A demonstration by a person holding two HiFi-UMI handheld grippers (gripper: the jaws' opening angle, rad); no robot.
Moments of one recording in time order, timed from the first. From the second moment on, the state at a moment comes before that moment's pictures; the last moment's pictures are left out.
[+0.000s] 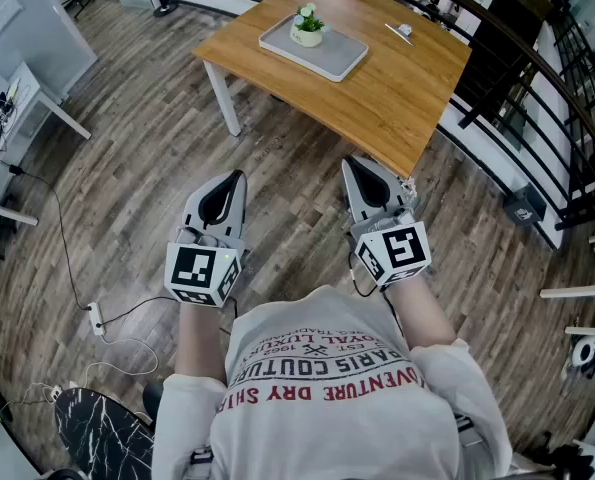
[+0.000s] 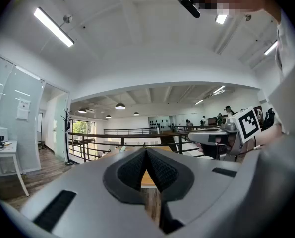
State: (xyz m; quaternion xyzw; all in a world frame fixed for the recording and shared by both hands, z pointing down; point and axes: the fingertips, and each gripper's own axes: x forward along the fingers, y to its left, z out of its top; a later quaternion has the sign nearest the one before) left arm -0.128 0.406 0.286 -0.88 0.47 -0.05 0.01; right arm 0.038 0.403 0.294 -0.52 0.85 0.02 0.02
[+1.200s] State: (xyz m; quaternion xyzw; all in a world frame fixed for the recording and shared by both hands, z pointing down) left arm -0.241 0.411 0.310 -0.86 0.51 -0.03 -0.01; right arm -0.053 0.383 0.305 -0.51 0.86 0.06 0.01
